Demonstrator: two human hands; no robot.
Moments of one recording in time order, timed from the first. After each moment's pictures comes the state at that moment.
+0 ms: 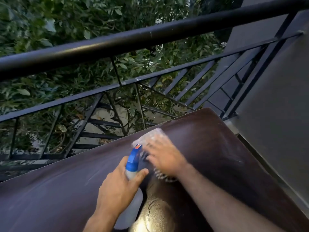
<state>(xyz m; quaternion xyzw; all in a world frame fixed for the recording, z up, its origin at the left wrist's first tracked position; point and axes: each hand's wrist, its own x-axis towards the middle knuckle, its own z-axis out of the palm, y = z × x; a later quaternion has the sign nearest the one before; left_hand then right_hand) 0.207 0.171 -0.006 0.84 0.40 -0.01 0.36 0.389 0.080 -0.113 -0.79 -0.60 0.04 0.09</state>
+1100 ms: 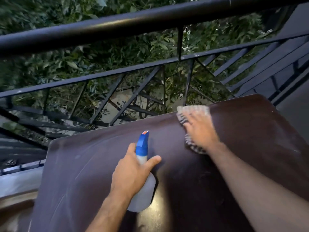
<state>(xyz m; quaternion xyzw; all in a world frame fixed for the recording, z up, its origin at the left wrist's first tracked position) 0.089 0.234 -0.010 0.79 0.48 0.02 0.38 0.351 0.141 -0.106 -0.89 -0.46 -0.01 0.06</state>
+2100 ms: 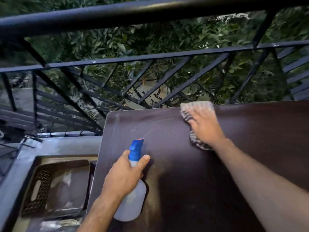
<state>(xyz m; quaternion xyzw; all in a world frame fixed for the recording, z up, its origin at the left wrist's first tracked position) -0.088 0.312 -0.030 0.73 0.57 0.03 0.39 0.226 0.255 -0.110 -0.83 -0.56 0.01 0.06</state>
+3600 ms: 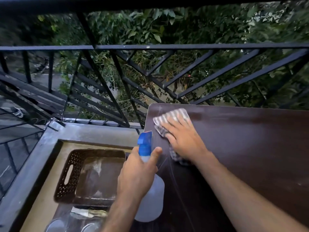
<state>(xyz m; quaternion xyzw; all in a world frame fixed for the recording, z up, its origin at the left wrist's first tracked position) -0.180 0.368 -0.042 0.66 0.61 0.13 0.41 0.021 0.372 -0.122 -0.73 -0.66 0.11 0.11</state>
